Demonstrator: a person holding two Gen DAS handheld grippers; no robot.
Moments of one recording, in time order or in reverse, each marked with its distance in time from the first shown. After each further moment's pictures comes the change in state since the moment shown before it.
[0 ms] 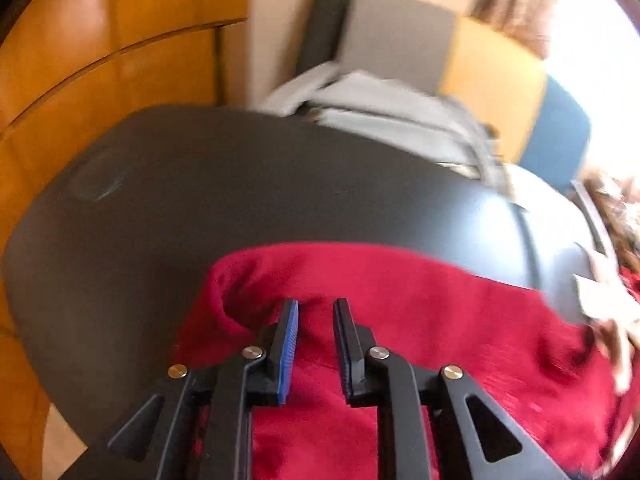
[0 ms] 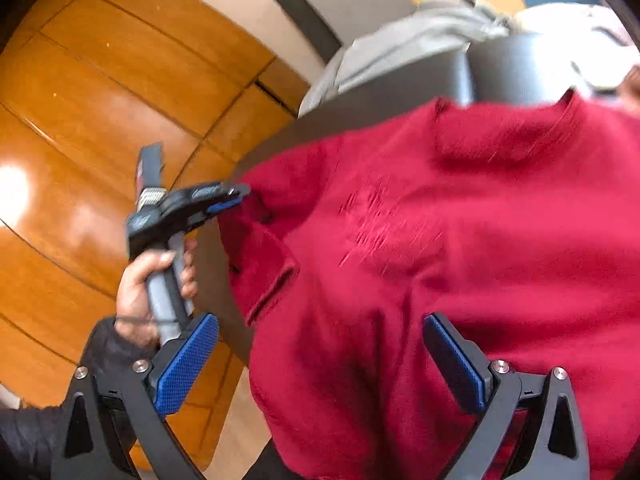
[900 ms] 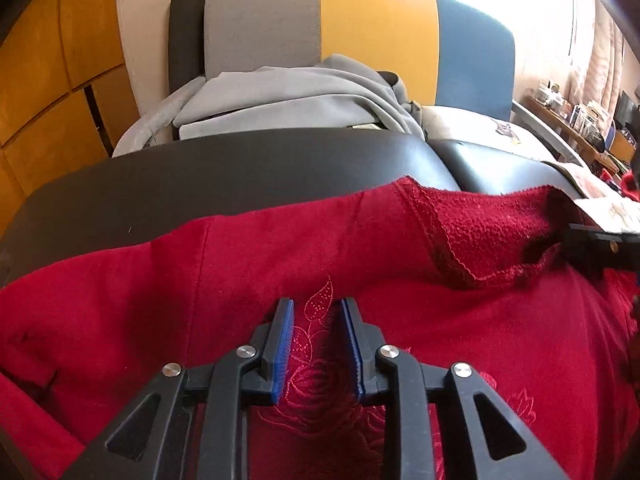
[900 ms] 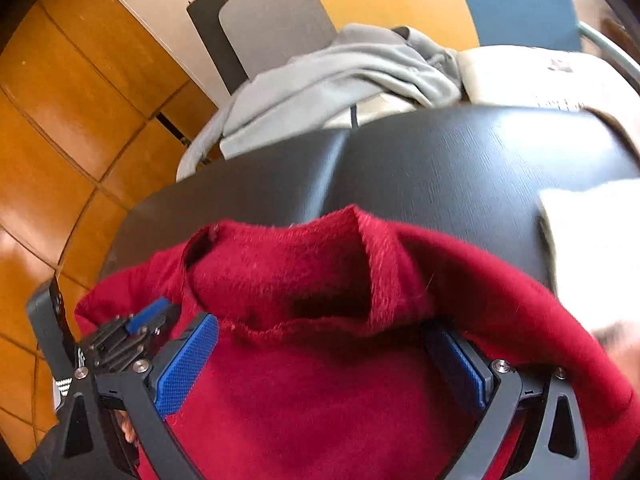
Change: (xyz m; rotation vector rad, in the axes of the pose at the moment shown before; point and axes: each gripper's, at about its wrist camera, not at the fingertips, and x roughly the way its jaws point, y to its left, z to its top) left arm 0.144 -0.120 0.011 0.292 -0.030 -0.039; right arm 0.080 -0.128 0.181 -0.062 0.005 -0.268
